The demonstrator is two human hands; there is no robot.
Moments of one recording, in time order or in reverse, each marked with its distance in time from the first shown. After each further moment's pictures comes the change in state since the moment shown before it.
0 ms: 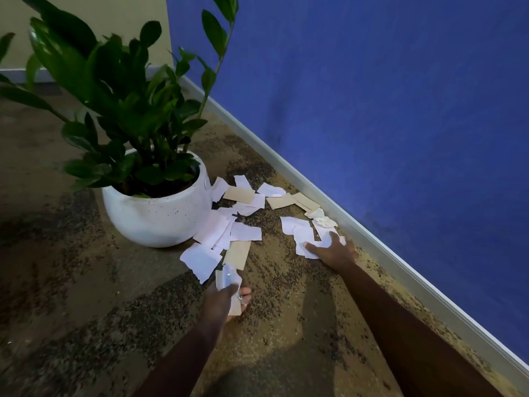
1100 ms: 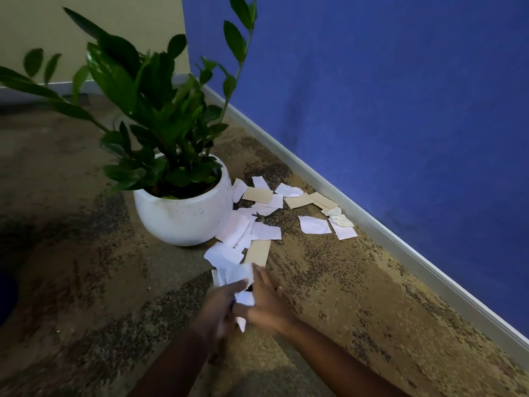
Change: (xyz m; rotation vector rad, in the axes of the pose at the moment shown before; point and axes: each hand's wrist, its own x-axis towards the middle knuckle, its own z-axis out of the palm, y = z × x) left_hand -0.012 0.017 -0.035 -0.015 -0.046 -0.110; right_hand -0.151 -0.079 0.095 0.167 -0.404 -0.508
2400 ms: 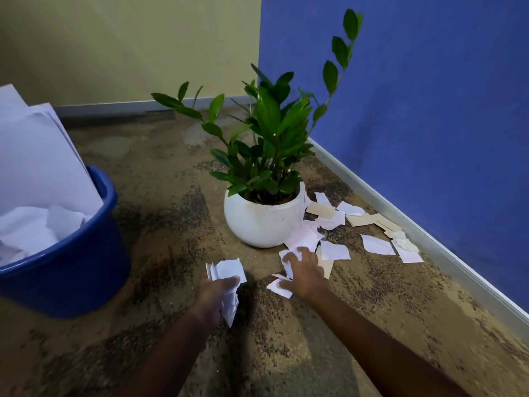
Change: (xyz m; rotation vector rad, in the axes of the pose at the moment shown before) left_hand -0.044 0.043 -0.121 0.010 0.243 0.194; right_hand 0.059 -0.044 0.018 -0.579 0.126 -0.073
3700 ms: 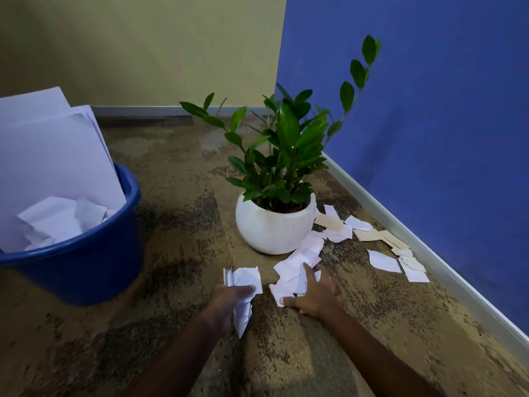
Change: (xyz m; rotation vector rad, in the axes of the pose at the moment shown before) left_hand -0.030 0.003 0.012 -0.049 -0.039 -0.054; right_hand -0.013 0.013 0.005 0.081 -0.123 0.202
